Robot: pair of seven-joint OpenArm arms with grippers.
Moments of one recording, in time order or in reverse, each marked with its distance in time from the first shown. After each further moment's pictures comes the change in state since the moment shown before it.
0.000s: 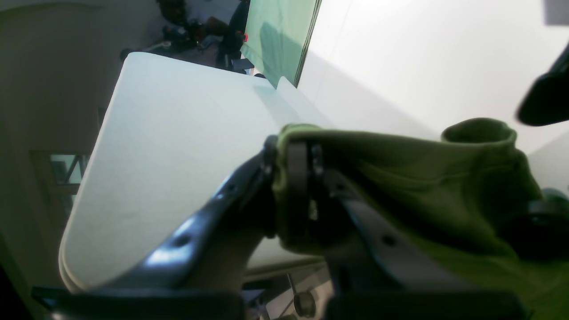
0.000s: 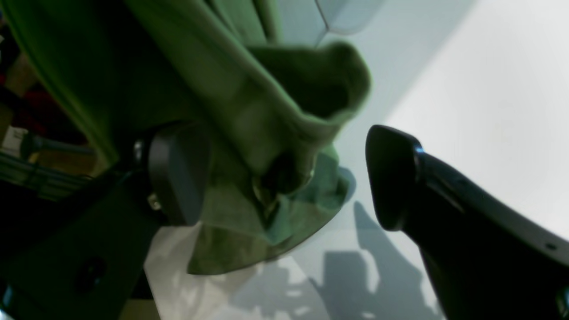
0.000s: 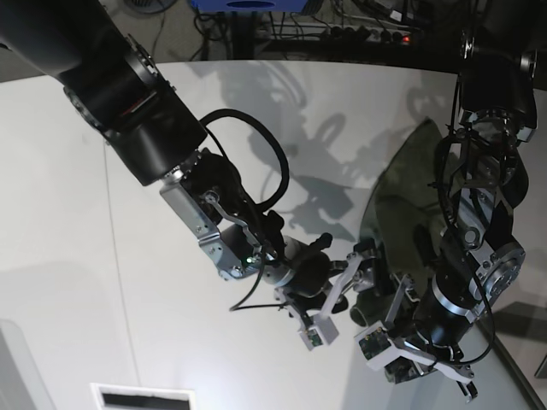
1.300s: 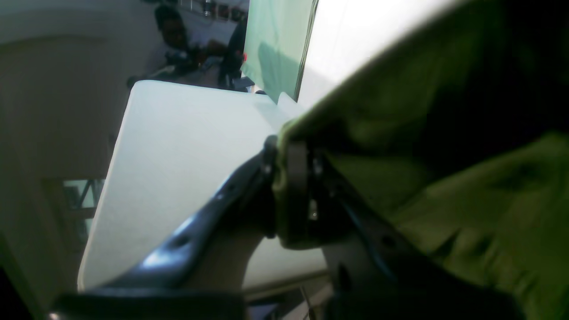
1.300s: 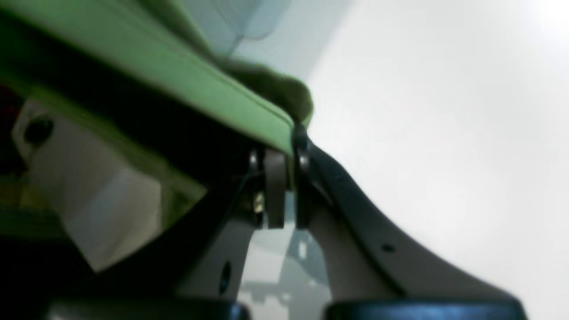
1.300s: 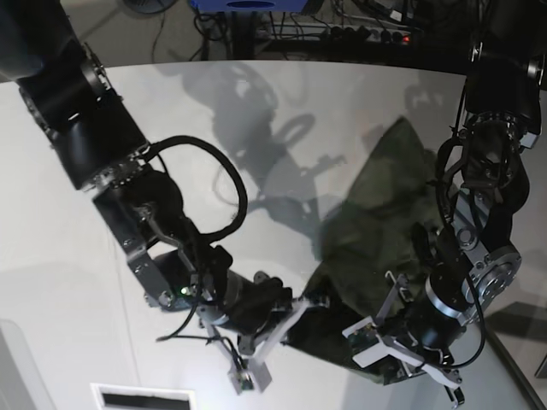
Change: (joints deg) left arm -1.6 -1.9 4.0 0.7 -0.2 -0.8 -0.2; right arm -0.2 11.1 3.2 25.5 -0.3 -21.8 -19.5
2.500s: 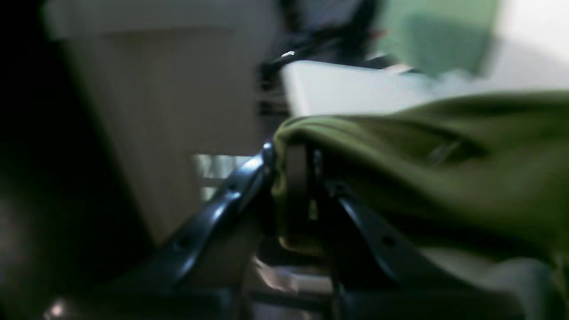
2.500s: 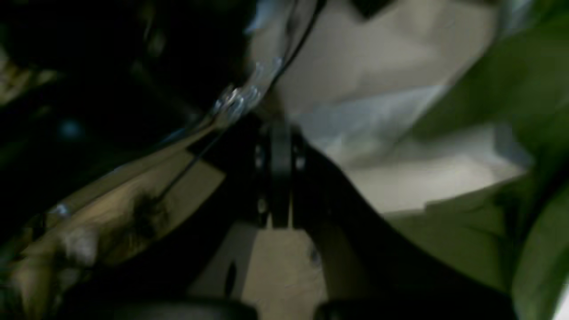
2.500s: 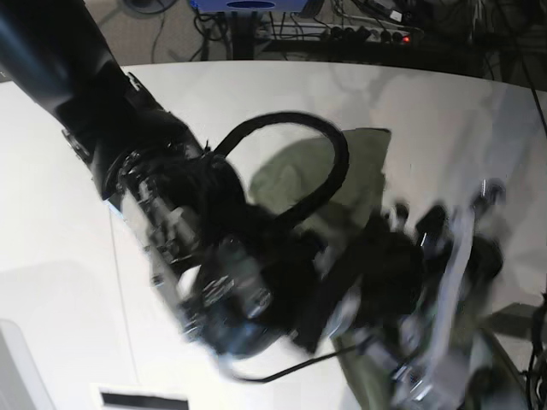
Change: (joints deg) left arm -40.3 -9.9 11.0 -22.0 -2.4 1.4 -8.9; right arm 9.4 -12.0 -3.2 29.4 16.4 -11.2 -31.4
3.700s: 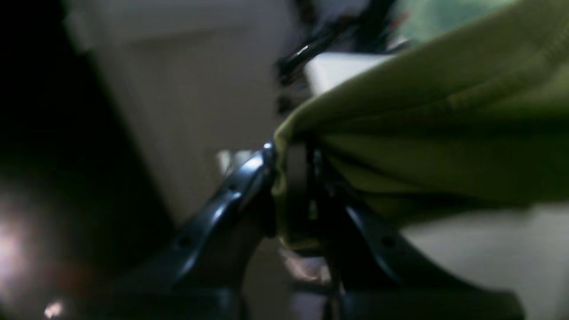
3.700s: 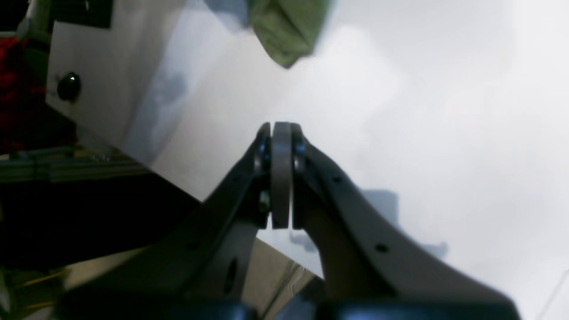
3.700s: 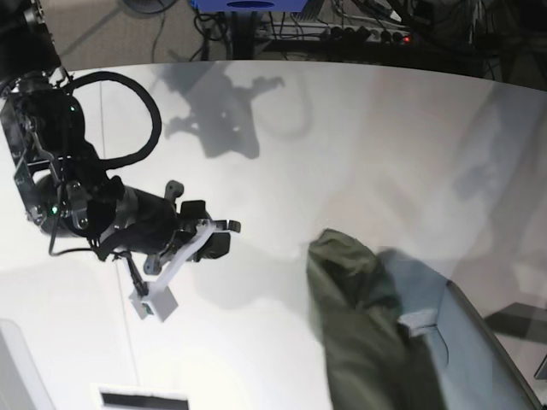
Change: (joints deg) left arm -10.8 -2.7 7.8 1.3 -3.9 0.4 6.1; right arm -26.6 28.0 14.4 1.0 -7.3 -2.5 7.9
